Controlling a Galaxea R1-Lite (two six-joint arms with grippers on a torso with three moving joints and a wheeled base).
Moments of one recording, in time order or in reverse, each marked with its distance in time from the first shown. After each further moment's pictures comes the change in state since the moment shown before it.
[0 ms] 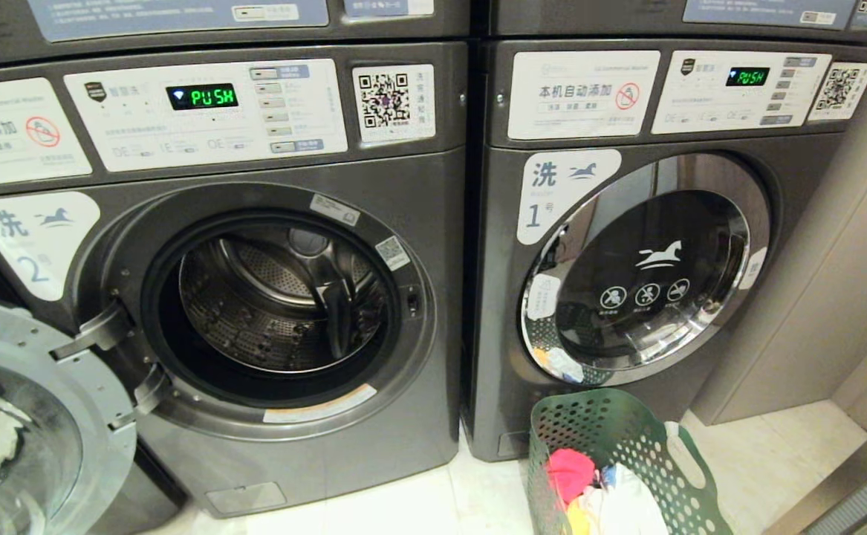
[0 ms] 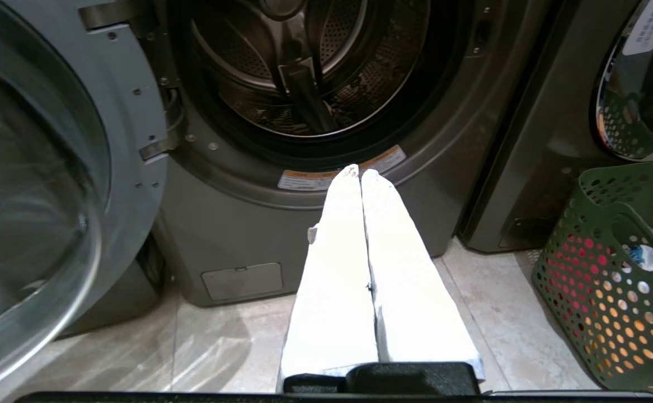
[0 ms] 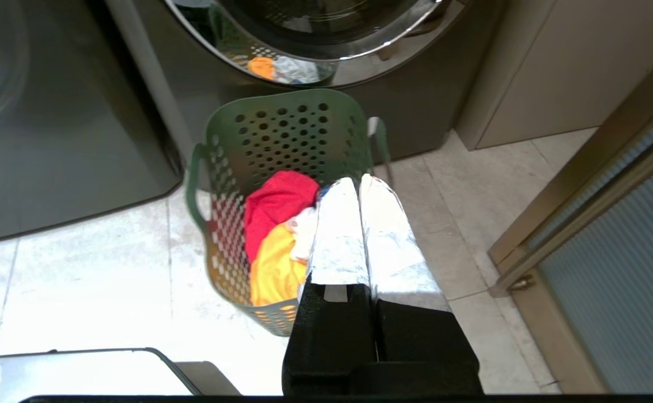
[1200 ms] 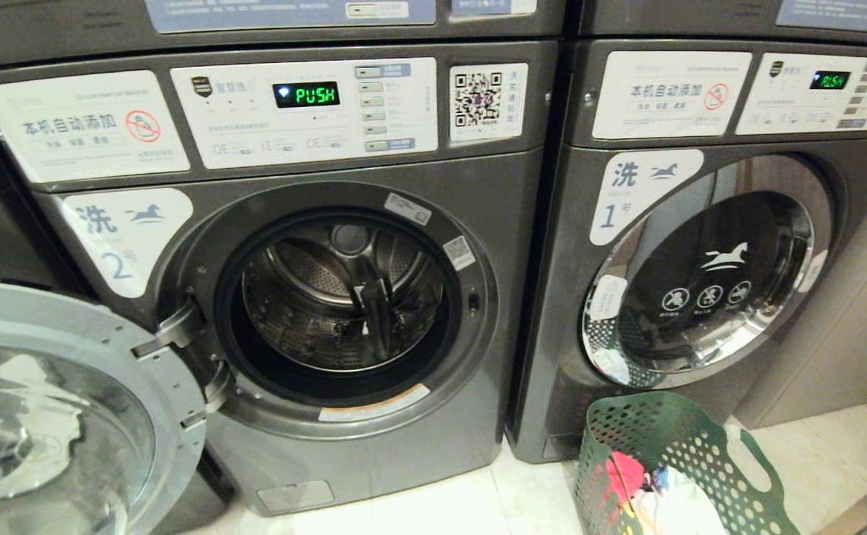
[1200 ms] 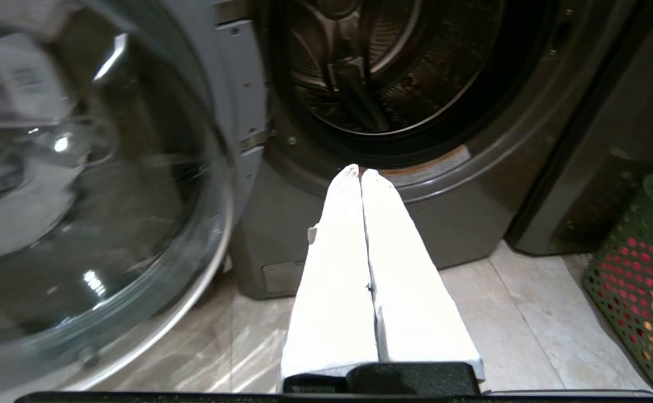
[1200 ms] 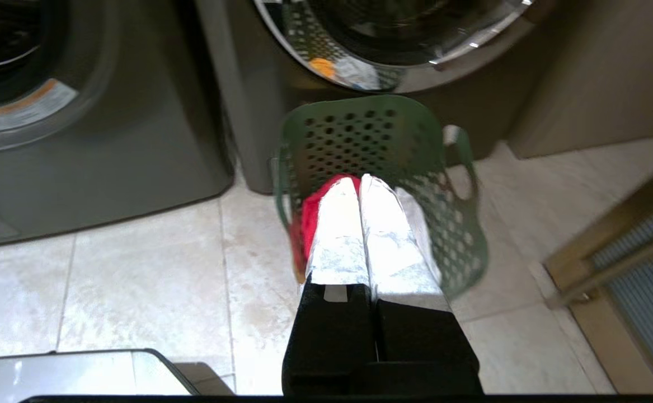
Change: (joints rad) left arm 0.001 0.000 0.000 0.000 0.000 -0.001; right arm 0.000 0.000 0.000 0.000 -0.003 0.000
